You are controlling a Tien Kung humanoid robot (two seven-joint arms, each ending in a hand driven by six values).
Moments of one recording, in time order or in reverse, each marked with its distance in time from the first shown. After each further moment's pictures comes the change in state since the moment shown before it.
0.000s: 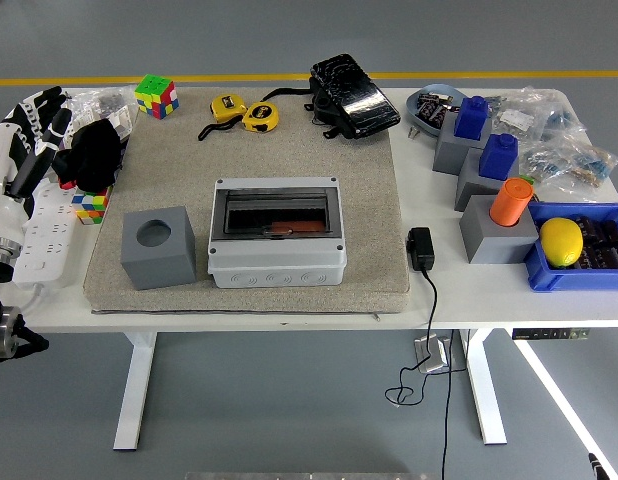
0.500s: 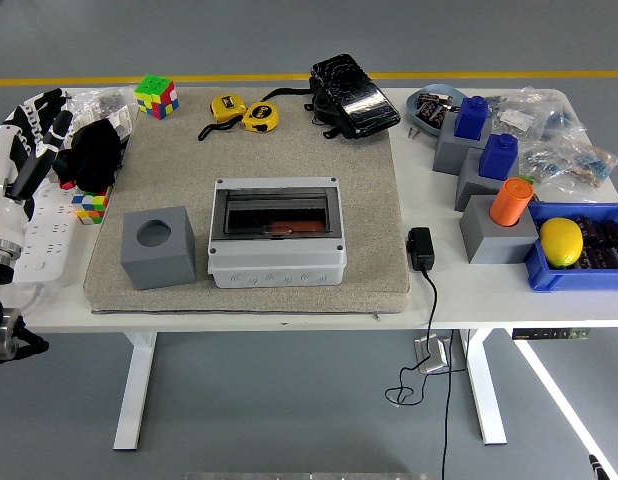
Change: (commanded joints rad) left arm 0.004 0.001 0.002 0.000 0.005 0.002 0.001; right arm -0.003 -0.001 -0.003 0.000 -0.001 -0.001 -0.001
